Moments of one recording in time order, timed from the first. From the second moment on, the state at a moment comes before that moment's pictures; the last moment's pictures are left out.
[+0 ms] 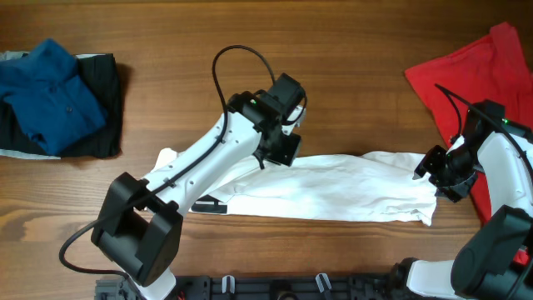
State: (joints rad) left arm -0.68 1.82 1.42 -0.96 0.18 -0.25; right arm -0.39 1.56 1.02 -1.12 -0.06 0.30
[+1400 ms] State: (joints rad) left arm -0.34 1.82 1.35 -1.26 -0.24 -0.64; right arm -0.39 1.56 1.02 -1.12 -0.06 0.30
